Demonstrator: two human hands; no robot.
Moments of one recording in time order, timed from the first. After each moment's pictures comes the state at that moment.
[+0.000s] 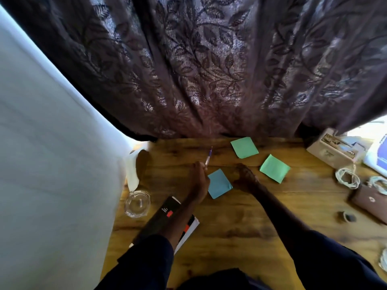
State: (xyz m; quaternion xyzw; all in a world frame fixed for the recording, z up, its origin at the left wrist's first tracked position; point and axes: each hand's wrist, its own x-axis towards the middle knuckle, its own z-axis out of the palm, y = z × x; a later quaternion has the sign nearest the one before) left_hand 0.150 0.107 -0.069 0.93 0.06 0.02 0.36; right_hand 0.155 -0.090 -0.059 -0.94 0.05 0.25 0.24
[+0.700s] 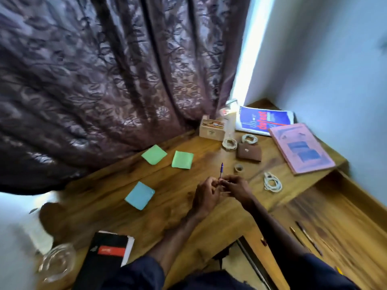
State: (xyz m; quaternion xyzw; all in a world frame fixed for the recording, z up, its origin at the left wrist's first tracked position) left_hand -0.015 -0.128 -0.012 0.86 -0.27 -0.14 0.41; right_hand -0.080 -0.260 0.004 -0.66 0.34 -0.02 0.67
